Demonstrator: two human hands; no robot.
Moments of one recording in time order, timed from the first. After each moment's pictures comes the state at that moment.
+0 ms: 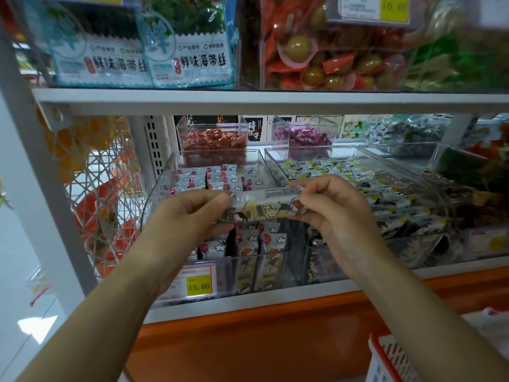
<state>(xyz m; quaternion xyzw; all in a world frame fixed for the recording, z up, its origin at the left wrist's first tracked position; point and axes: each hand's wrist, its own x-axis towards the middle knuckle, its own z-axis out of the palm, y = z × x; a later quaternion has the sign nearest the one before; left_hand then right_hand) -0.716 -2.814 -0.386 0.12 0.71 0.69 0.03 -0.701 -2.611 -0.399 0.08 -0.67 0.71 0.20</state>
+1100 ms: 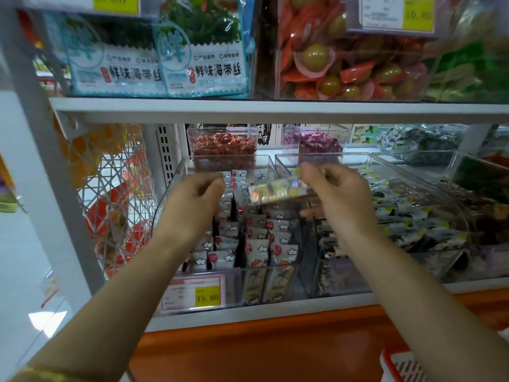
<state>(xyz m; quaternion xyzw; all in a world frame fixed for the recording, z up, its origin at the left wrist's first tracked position) -0.755 -2.812 -0.379 0.09 0.82 0.55 -0.14 -0.738 -2.619 -0.378 0.03 -0.74 0.61 0.28</state>
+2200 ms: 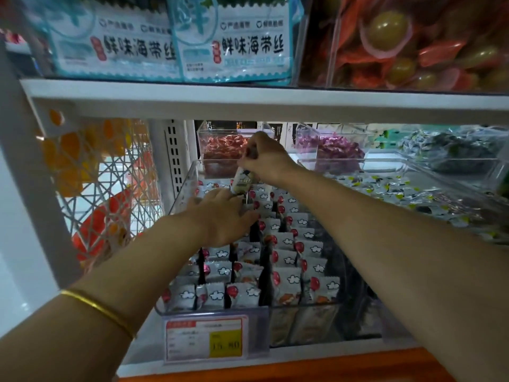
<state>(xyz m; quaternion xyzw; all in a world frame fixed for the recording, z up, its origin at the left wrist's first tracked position) -0.852 -2.819 -0.400 0.17 0.98 -0.01 0.02 -0.903 -2.691 -0.360 0.16 -0.91 0.34 0.15</state>
